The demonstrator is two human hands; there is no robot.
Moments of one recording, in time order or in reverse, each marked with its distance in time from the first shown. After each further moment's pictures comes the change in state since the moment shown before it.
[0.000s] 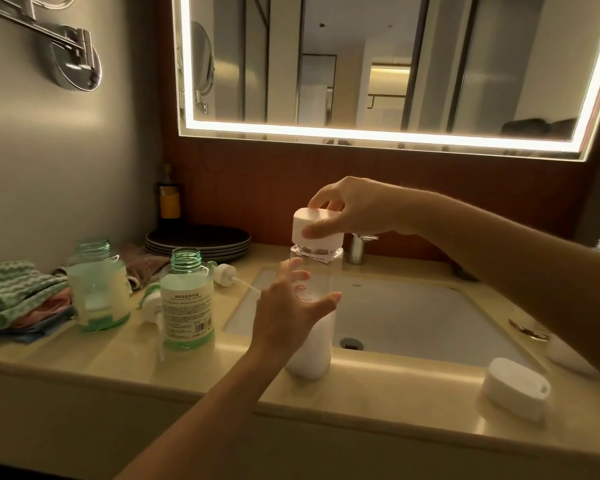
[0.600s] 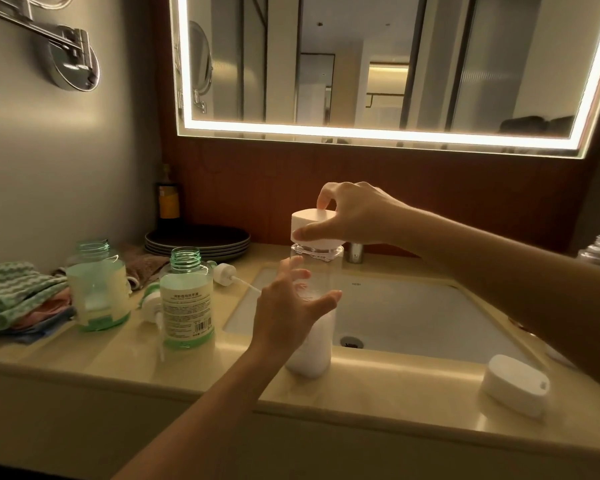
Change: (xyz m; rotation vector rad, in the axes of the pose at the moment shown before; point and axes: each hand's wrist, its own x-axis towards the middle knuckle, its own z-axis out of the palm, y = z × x) left_hand -0.001 0.002 0.000 0.026 0.001 0.005; right_hand -0.001 0.001 0.015 -0.109 0.171 0.053
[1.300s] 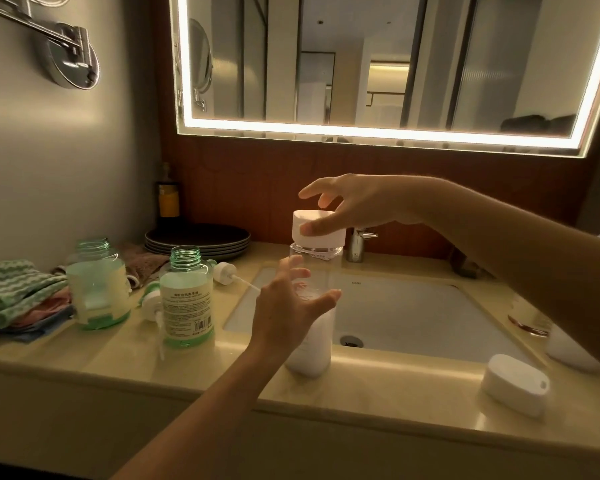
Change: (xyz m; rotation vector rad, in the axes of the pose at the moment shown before) left_hand 0.001 -0.002 0.000 -0.016 0.002 -0.004; right_hand 0.005 -0.001 -0.021 0.117 -0.300 -0.029
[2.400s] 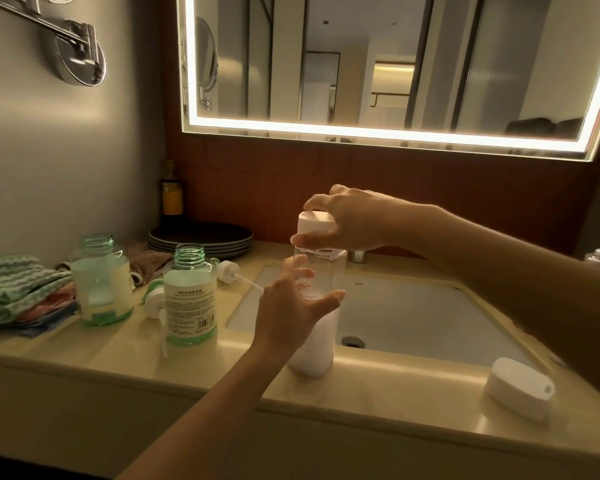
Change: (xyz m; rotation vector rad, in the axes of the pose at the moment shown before) left_hand 0.000 -0.004 0.000 -0.007 0.004 0.013; right_hand 0.001 -0.004 0.020 -0.319 0.105 -0.030
